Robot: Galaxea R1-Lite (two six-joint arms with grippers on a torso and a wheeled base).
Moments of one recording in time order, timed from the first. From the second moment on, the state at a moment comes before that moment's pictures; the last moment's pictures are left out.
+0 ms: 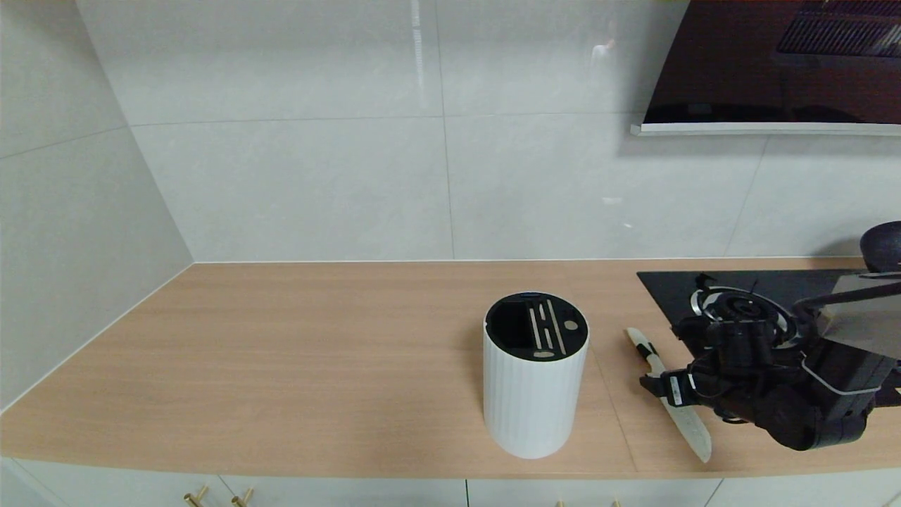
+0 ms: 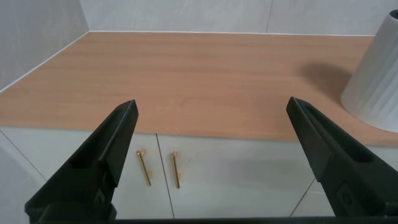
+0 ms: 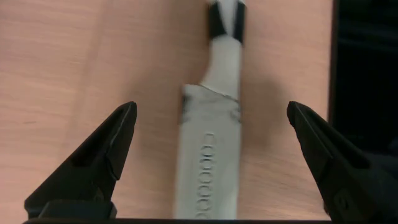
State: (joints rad) left arm 0.00 0.00 0.00 0.00 0.06 -0.01; right arm 0.10 2.27 -0.69 -0.94 -0.01 -0.06
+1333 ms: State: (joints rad) left arm 0.00 0.00 0.00 0.00 0.06 -0.01; right arm 0.10 2.35 -0.72 -0.96 -0.04 -0.06
